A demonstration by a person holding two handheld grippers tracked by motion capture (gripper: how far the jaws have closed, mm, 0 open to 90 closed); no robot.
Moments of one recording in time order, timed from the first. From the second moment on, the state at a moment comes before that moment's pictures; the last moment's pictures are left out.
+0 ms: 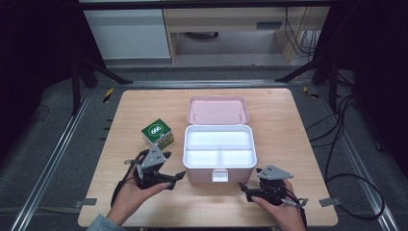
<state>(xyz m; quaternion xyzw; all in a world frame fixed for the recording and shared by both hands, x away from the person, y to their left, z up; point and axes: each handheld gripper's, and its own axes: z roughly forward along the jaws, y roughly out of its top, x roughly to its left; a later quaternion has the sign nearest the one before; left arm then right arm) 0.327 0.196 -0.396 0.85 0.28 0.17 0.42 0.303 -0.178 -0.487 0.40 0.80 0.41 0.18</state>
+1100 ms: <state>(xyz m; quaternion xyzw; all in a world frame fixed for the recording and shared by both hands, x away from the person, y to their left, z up) 0.413 0.107 -0.326 0.93 0.14 0.11 0.31 0.299 -0.196 -0.493 0.39 0.81 0.39 0.18</state>
